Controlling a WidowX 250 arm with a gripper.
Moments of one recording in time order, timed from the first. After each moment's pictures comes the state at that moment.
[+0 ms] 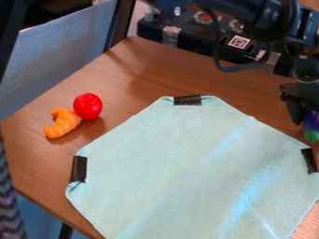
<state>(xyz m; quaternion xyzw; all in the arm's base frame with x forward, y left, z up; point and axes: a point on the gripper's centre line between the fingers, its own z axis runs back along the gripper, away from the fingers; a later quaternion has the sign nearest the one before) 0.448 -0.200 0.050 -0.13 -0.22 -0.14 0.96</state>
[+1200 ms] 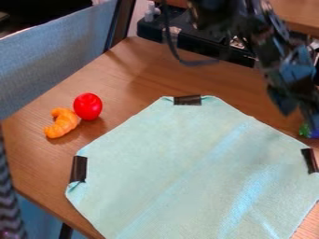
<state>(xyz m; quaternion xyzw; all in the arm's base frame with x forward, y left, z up) 0.425 -0.172 0.074 -0.22 -0.25 -0.28 0.90</state>
